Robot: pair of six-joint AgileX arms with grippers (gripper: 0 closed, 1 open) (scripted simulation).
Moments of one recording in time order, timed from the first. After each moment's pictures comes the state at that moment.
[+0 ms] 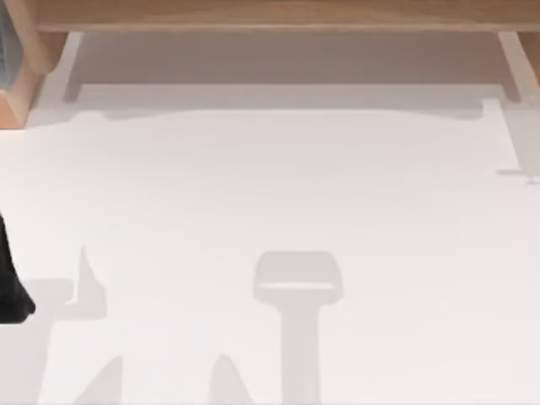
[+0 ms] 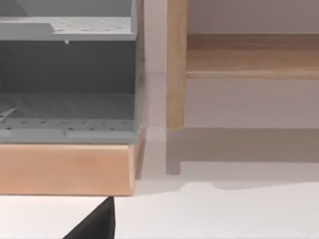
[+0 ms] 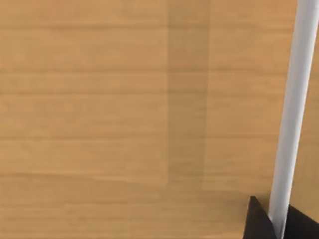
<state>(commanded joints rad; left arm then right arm) 0.00 0.00 0.00 0.00 0.00 0.00 -0.58 2.14 0.72 1.43 -0.54 -1.55</state>
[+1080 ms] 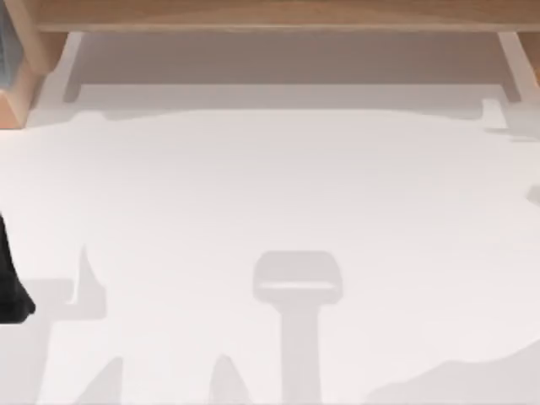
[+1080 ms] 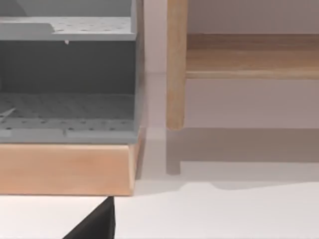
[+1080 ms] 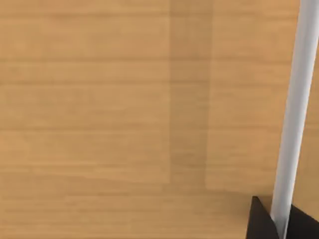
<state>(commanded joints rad) 0.00 0.00 0.00 0.00 0.00 0.00 -0.50 2.25 0.97 1.27 -0.45 -1.55</state>
